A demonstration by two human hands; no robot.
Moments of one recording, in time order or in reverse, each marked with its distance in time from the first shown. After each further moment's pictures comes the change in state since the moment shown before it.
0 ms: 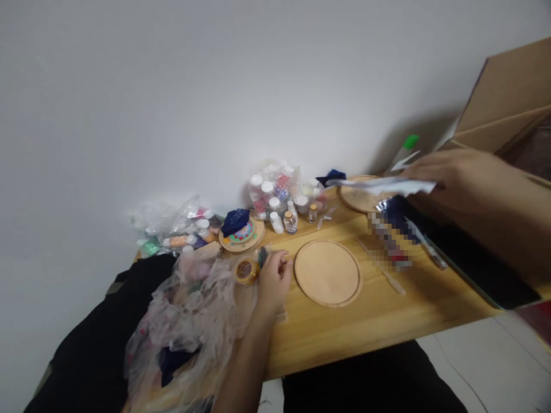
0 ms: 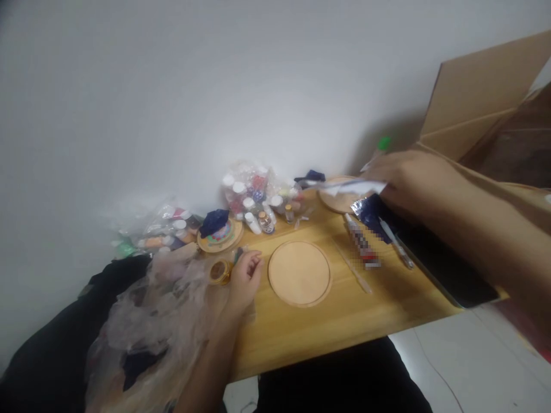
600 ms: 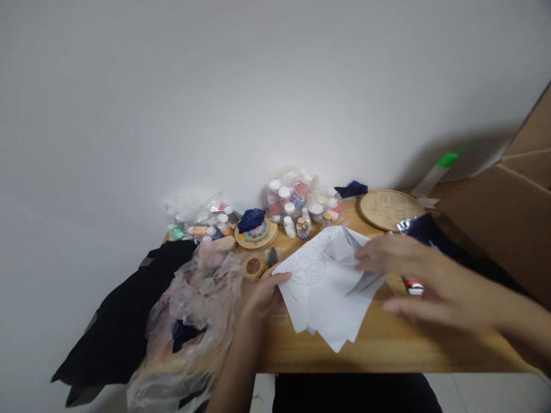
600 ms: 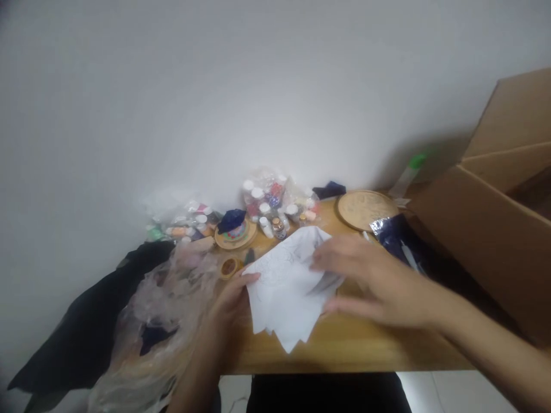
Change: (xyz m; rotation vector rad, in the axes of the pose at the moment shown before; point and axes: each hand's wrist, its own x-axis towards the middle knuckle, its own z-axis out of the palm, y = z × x) left_hand -0.017 0.031 -0.022 -0.930 -0.134 -0.691; right_hand -0.004 -0.090 0.006 0.624 -0.176 -0.287
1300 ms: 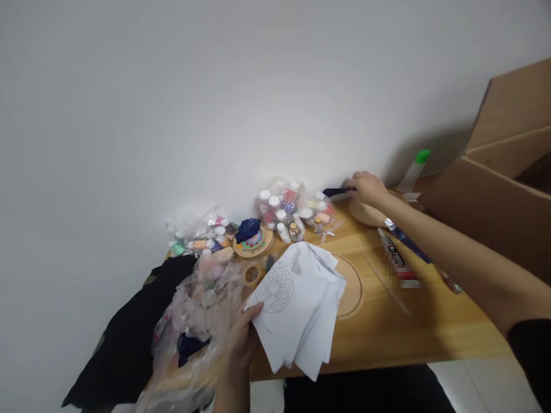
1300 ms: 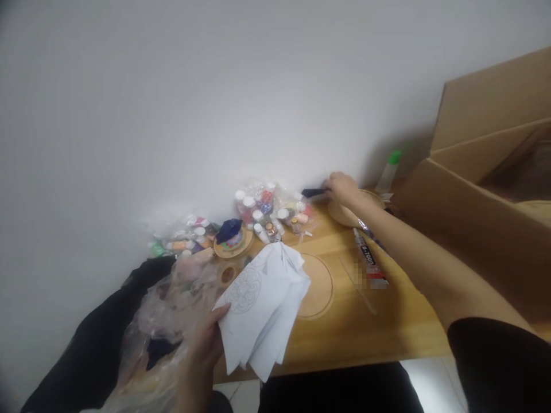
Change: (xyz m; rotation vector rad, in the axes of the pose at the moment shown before) left_hand -0.064 -0.004 -0.025 -0.079 0.284 0.080; right_hand 0.053 0.179 0.024 -0.321 0.040 0.866
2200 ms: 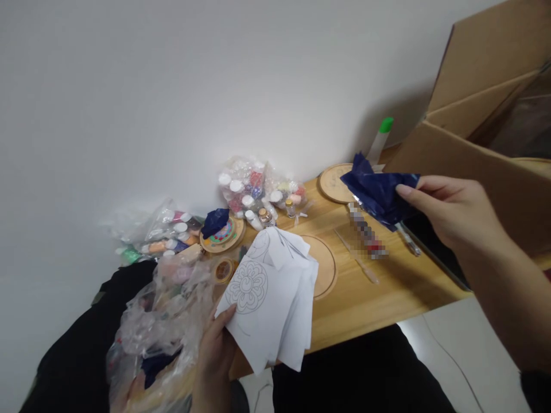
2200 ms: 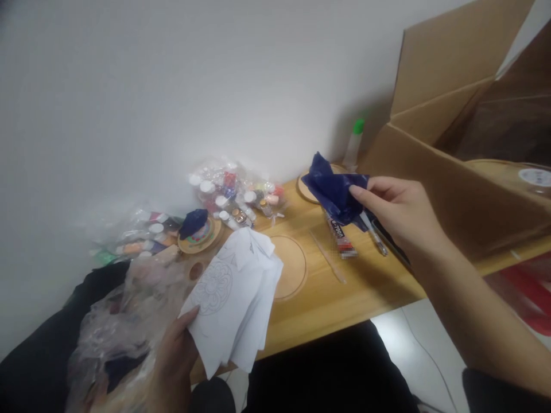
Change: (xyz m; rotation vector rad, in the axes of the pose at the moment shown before) left_hand 0.001 -0.007 -0.003 0.100 0.118 0.015; right_hand -0.188 0.004 -0.056 1.084 0.377 0.439
